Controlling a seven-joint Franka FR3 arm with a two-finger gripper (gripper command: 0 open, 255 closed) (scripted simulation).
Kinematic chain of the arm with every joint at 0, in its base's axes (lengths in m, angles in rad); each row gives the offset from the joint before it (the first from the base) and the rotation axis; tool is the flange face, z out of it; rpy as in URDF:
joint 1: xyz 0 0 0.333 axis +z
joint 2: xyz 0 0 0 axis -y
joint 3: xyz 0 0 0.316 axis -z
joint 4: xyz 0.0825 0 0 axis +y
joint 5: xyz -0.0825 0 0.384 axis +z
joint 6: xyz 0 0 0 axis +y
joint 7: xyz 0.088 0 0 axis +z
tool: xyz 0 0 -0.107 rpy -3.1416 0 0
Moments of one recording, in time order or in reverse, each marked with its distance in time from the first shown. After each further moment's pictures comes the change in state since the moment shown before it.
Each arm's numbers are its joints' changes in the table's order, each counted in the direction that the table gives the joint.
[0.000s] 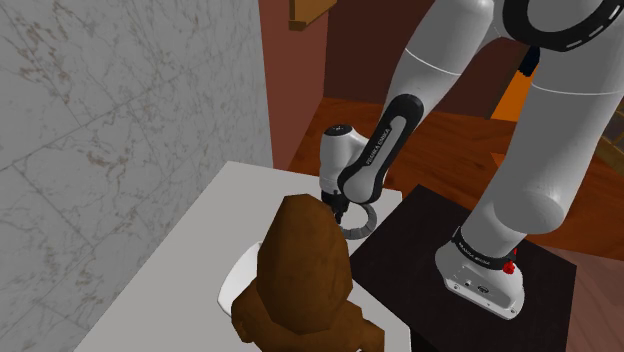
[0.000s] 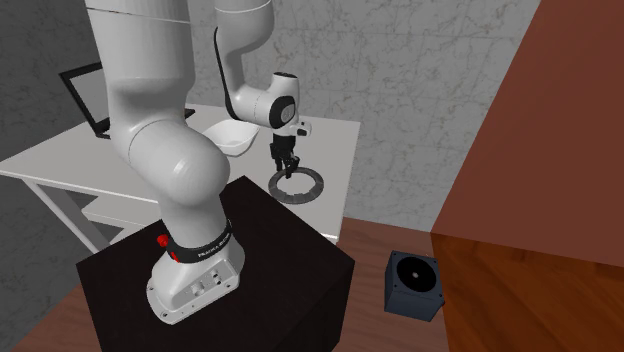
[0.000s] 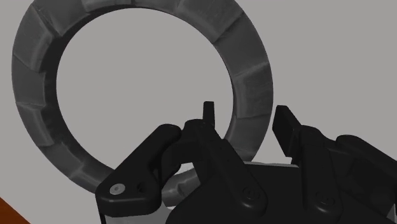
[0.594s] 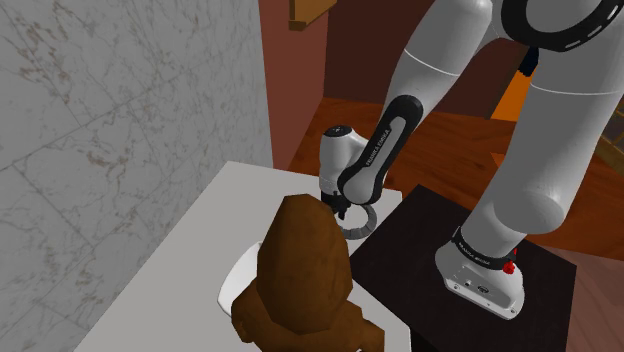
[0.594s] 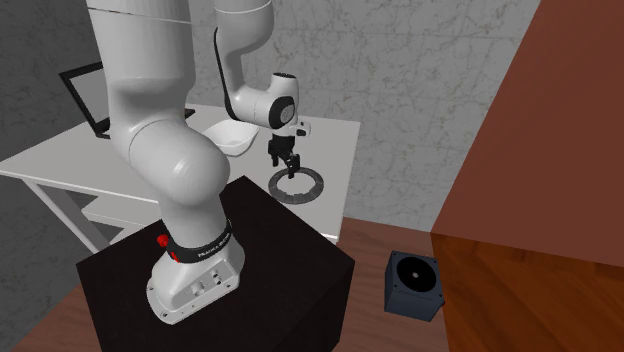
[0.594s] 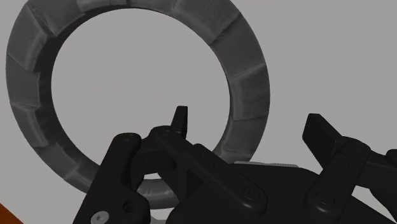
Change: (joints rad) arm 0.002 -0.006 -0.004 -0.001 0.000 -0.005 0.003
